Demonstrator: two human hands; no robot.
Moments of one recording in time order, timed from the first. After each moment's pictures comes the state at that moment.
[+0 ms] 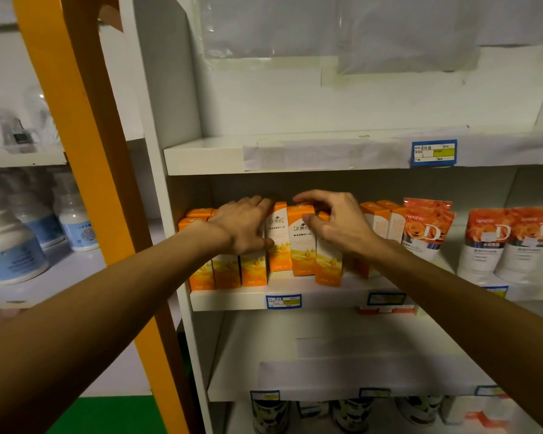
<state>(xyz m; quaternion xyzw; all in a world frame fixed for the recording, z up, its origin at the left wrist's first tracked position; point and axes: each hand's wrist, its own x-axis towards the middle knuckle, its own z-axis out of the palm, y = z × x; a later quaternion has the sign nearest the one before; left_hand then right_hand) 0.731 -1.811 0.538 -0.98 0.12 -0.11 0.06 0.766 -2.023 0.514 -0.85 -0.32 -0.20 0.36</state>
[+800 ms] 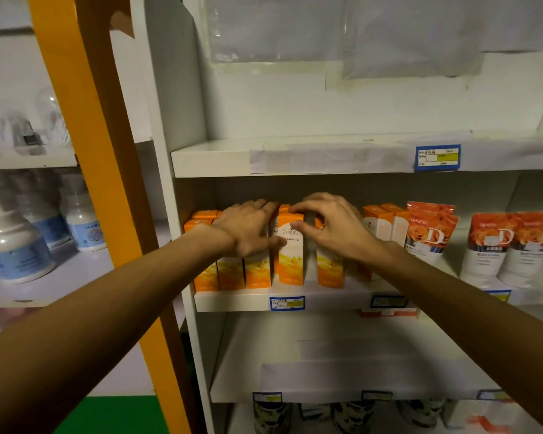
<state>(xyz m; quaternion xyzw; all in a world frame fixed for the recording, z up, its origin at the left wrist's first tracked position) 0.726 -1.810 0.538 -0.99 0.13 -0.10 0.05 0.769 -2.013 0.512 -0.87 -0.36 -0.25 0.21</state>
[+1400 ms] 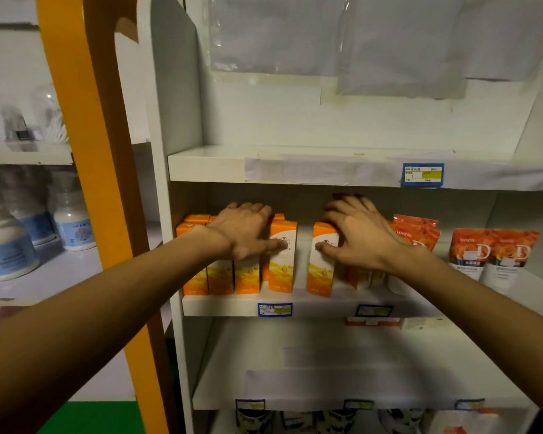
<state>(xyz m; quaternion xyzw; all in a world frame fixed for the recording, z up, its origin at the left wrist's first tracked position) 0.726 -1.818 0.543 -0.98 0.12 -0.12 0.06 0.761 -2.065 0.531 -0.92 -0.31 -0.25 -0.03</state>
